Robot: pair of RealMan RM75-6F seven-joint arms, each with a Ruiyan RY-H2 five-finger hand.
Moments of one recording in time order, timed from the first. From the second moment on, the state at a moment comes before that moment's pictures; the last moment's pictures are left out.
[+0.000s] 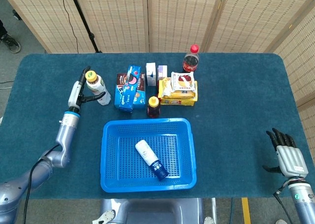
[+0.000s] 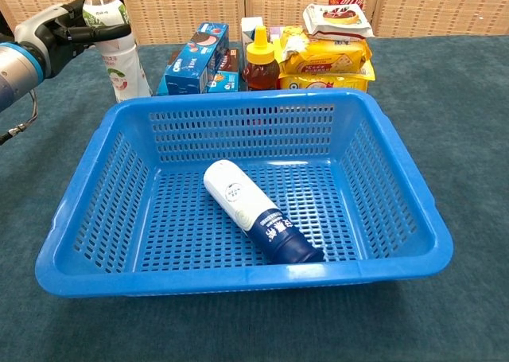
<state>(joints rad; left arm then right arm) -0.81 -1.81 -0.35 -0.64 1.25 0.87 -1.18 0.18 -1.11 0.06 -1.57 -1.30 1.20 -0.02</state>
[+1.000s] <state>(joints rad) -0.83 -1.85 -0.38 -0.56 1.27 1.03 -1.19 0.18 -1.11 0.06 -1.57 -1.30 1.18 0.01</state>
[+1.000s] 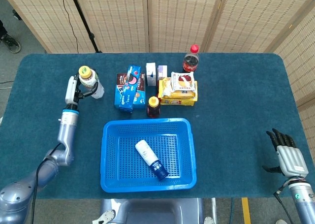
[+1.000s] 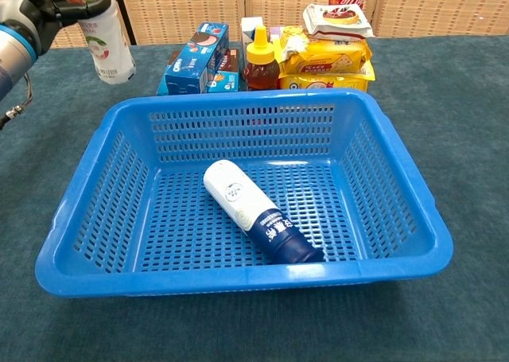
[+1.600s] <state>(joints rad) -0.72 -1.17 -0.29 -1.70 1.48 1.08 -0.84 0.18 -1.11 0.06 -1.58 -1.31 1.19 -0.02</state>
